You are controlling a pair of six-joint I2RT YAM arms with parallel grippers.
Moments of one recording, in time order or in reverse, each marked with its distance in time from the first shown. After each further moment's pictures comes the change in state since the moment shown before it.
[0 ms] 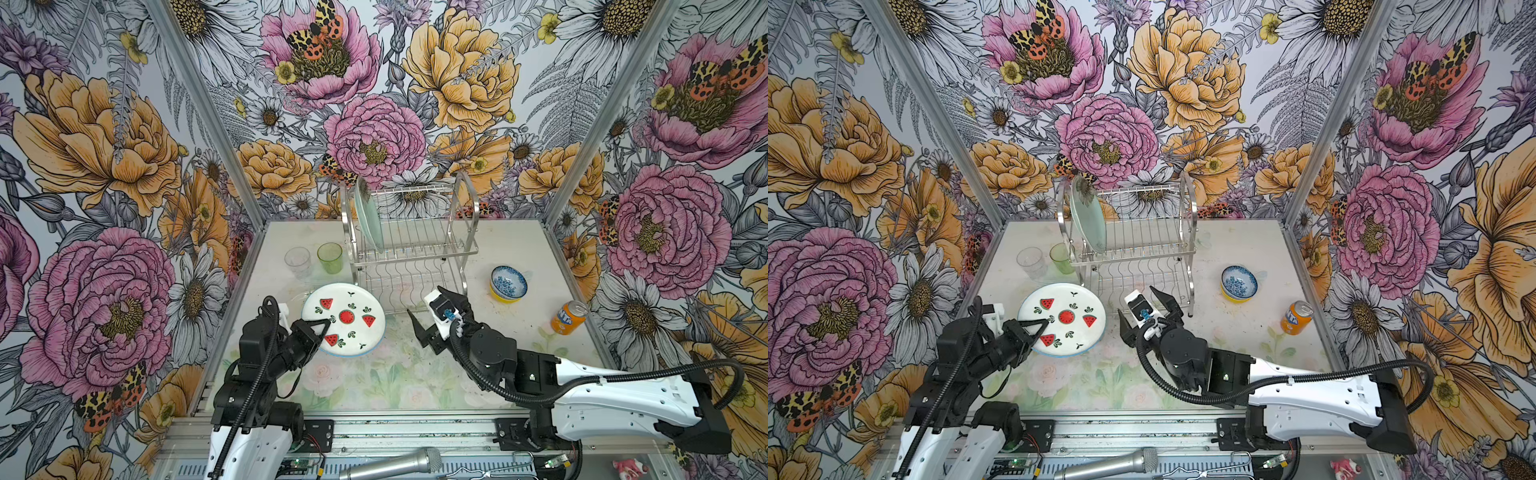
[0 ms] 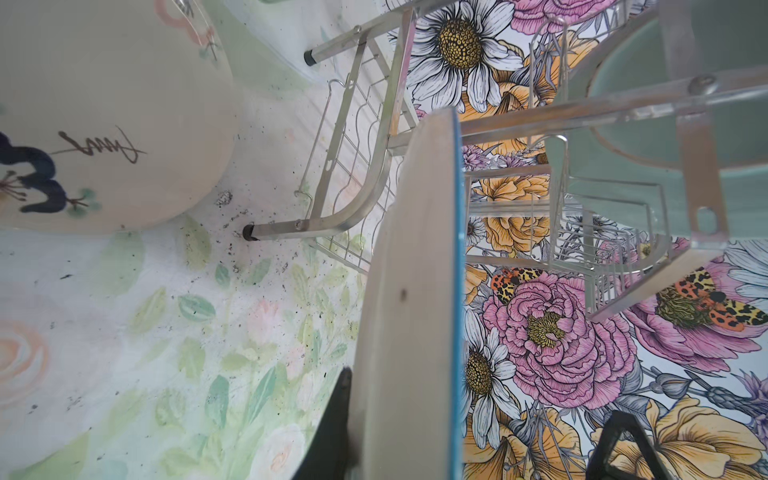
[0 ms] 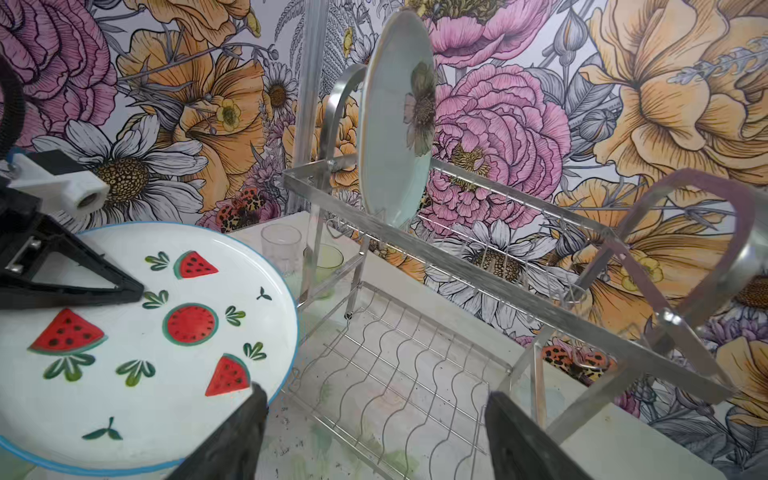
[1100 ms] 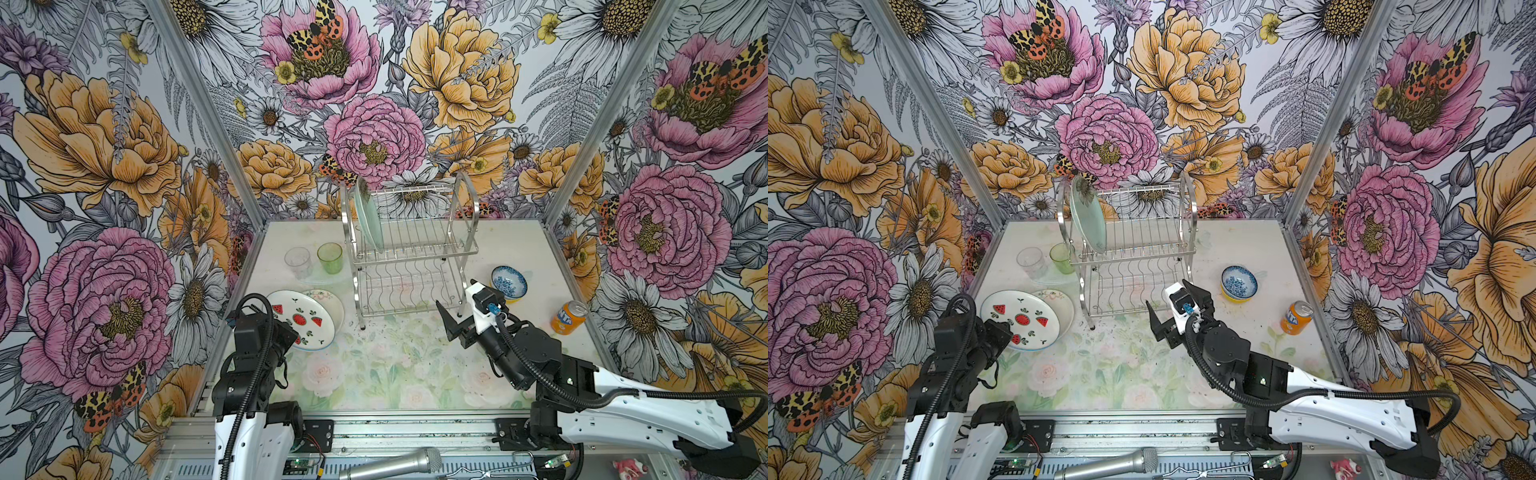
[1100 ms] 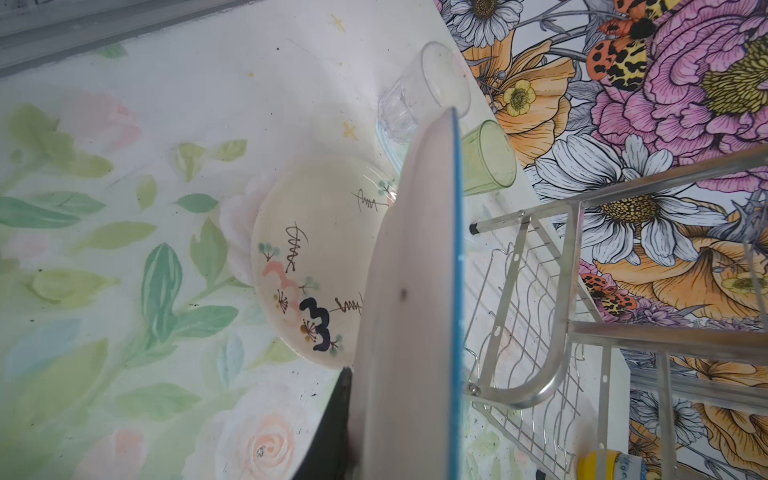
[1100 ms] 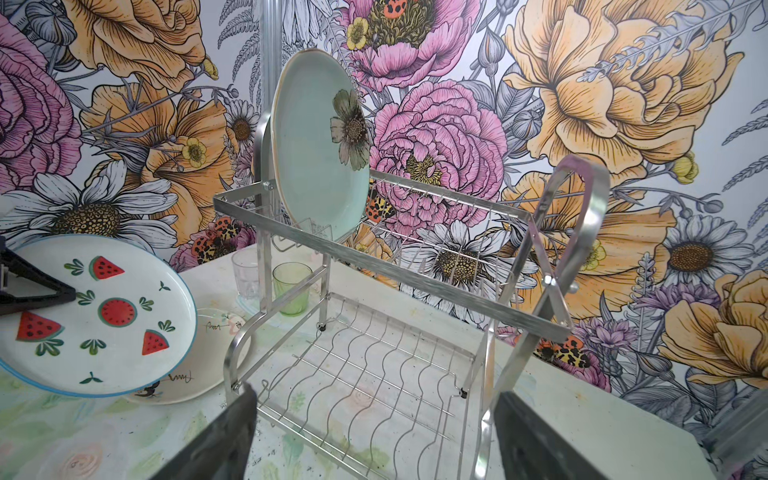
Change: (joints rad) left arm 0.185 0.119 0.013 -0.089 -0.408 0.245; right arm -0.081 -0.225 -0.076 -0.059 -0.032 0.007
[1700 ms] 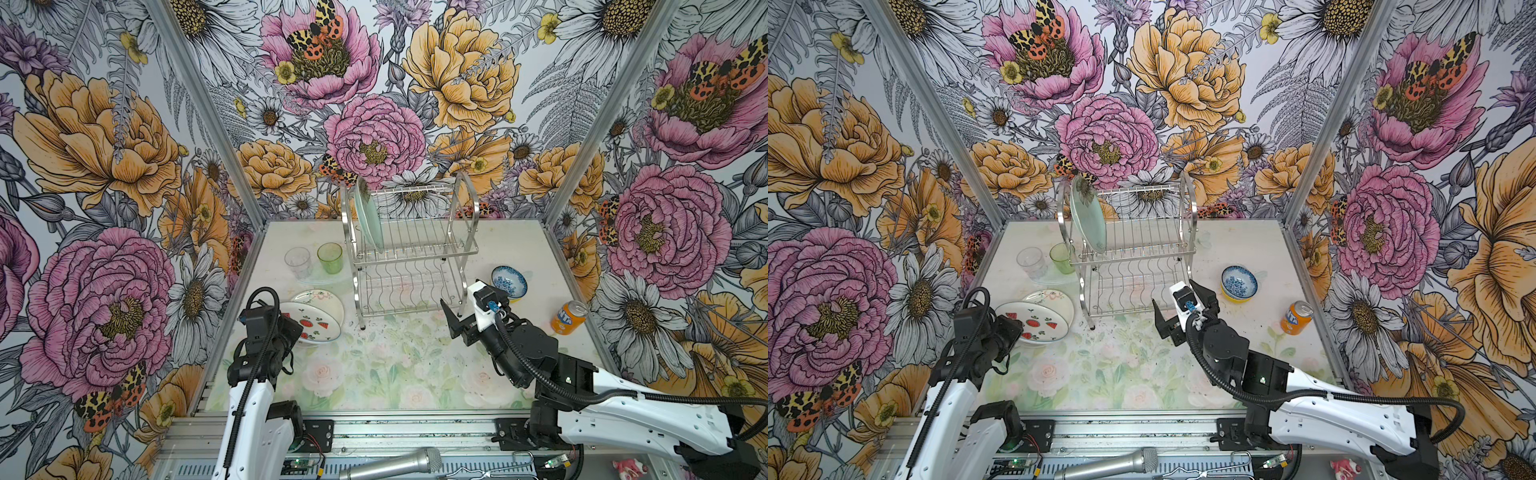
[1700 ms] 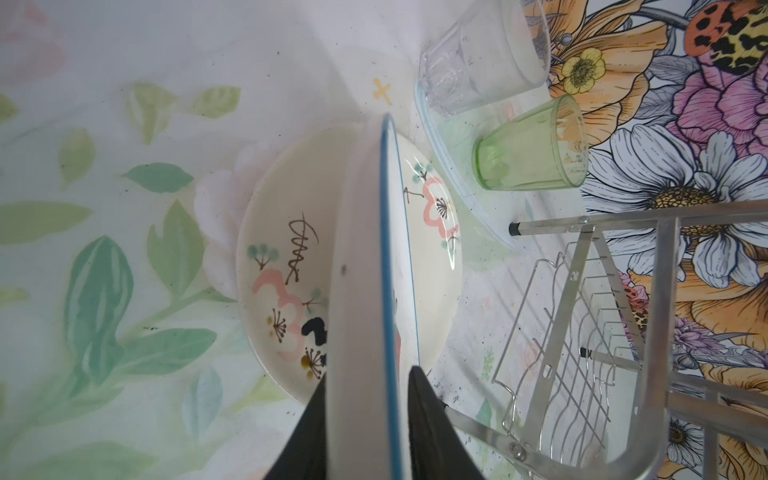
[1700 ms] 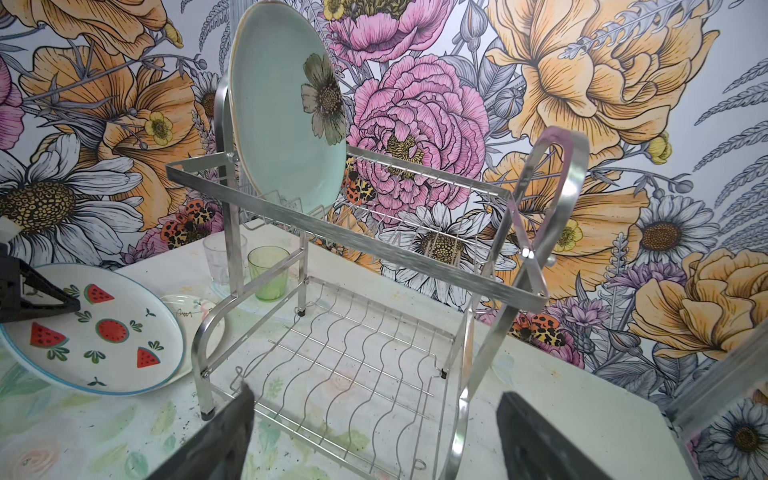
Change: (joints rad) left arm 0.050 0.202 -0.132 0.248 0.087 -0.023; right arm -0.056 0.011 -0.026 -0.025 0.002 0.009
